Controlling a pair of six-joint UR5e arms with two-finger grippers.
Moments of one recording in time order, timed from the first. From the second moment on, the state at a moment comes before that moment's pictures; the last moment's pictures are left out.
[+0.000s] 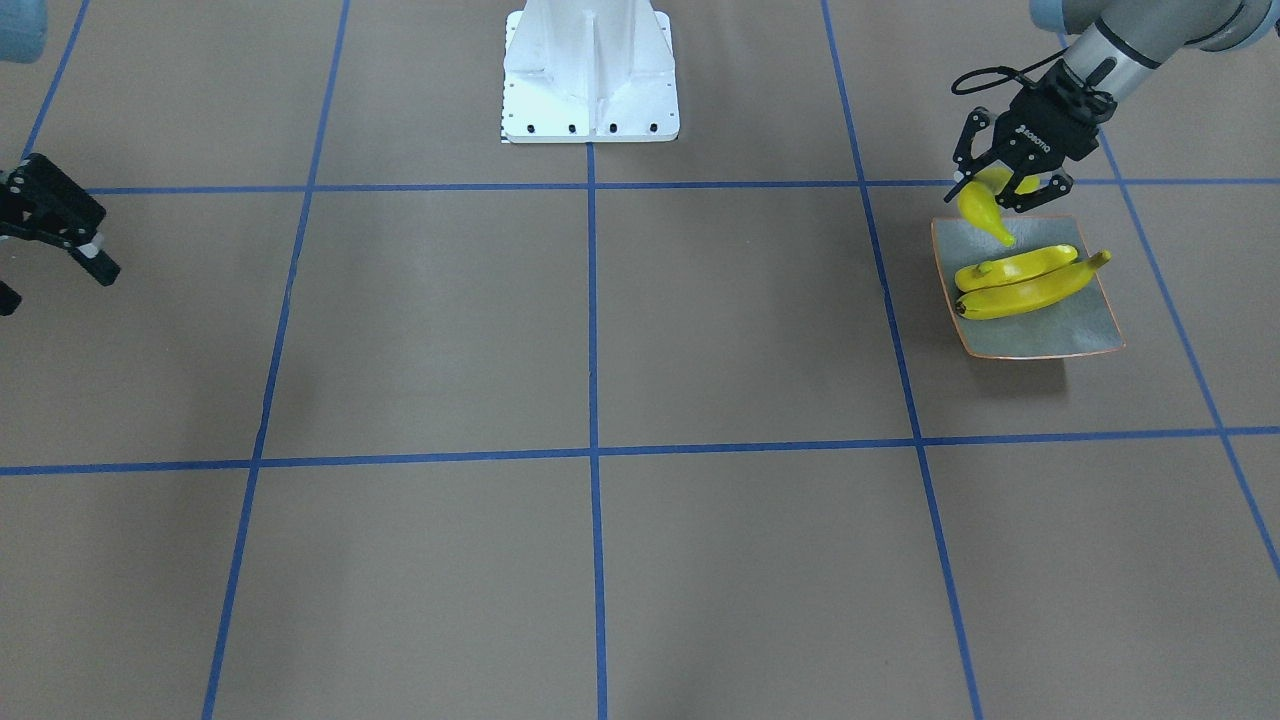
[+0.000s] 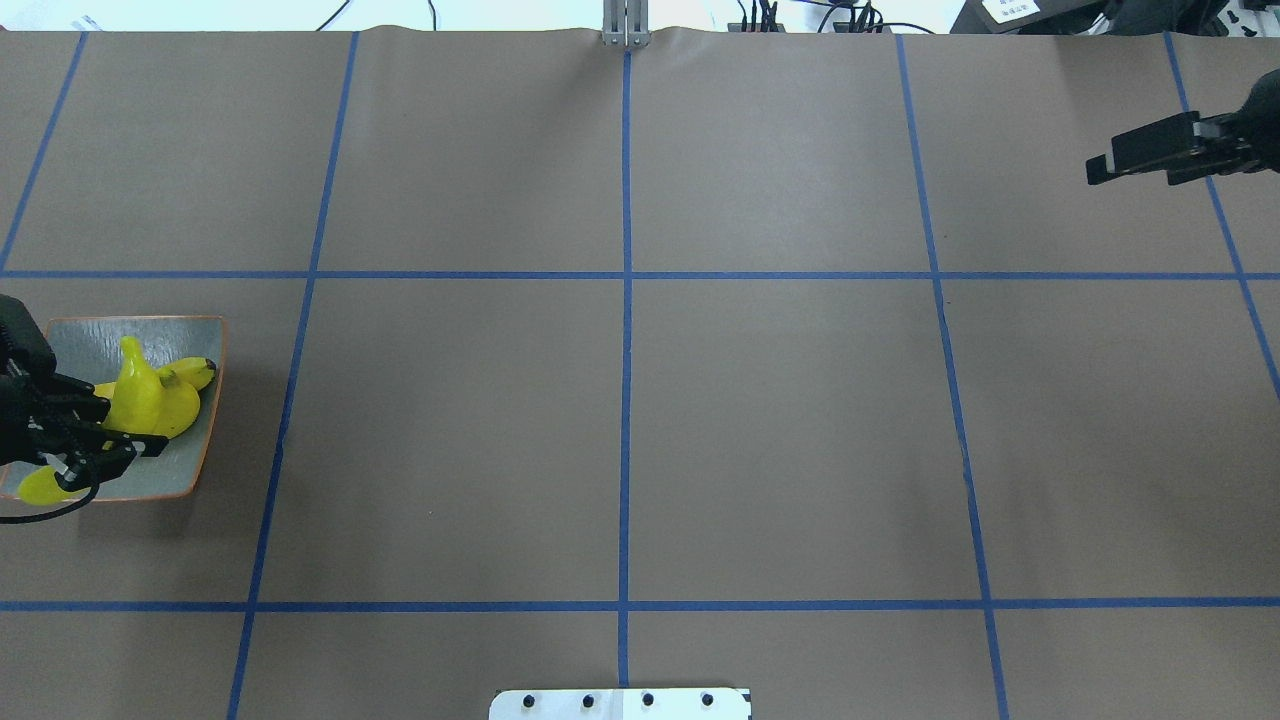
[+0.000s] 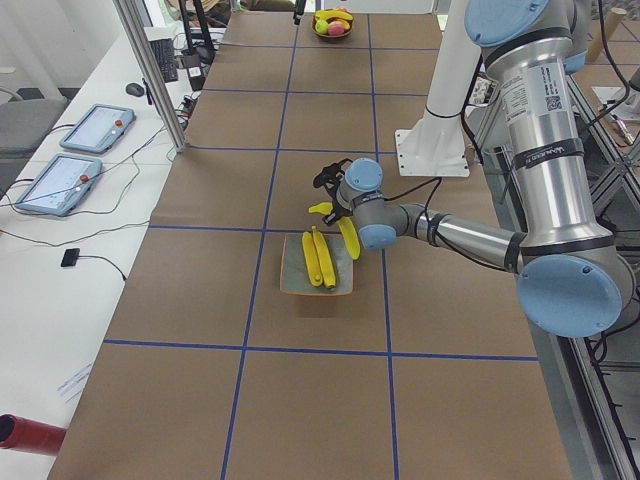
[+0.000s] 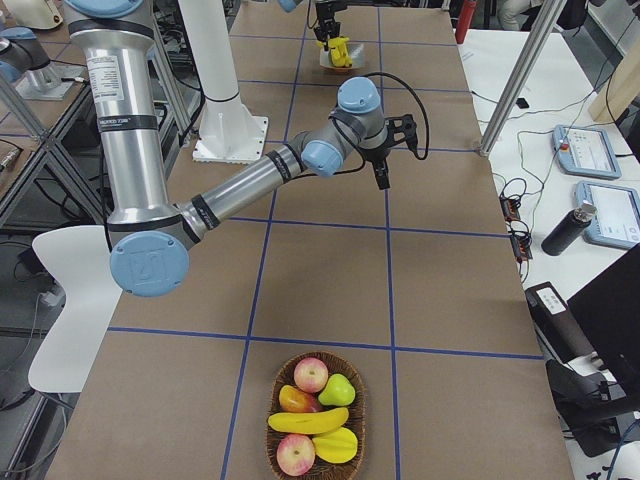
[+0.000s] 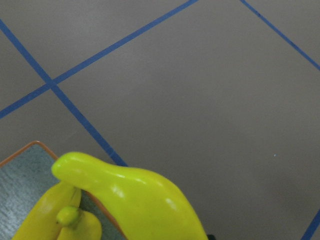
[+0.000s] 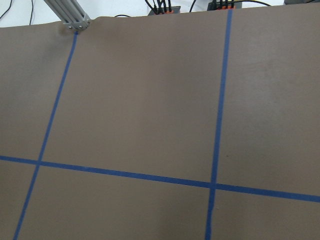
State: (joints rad) left arm -0.78 -1.28 -1.99 -2.53 -2.07 -0.39; right arm 1.22 -1.47 2.00 -1.24 2.30 0.73
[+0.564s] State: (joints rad) left arm -0.78 -1.29 -1.88 -2.60 -2.02 -0.32; right arm 1.30 -1.52 1.96 -1.24 2.33 0.60
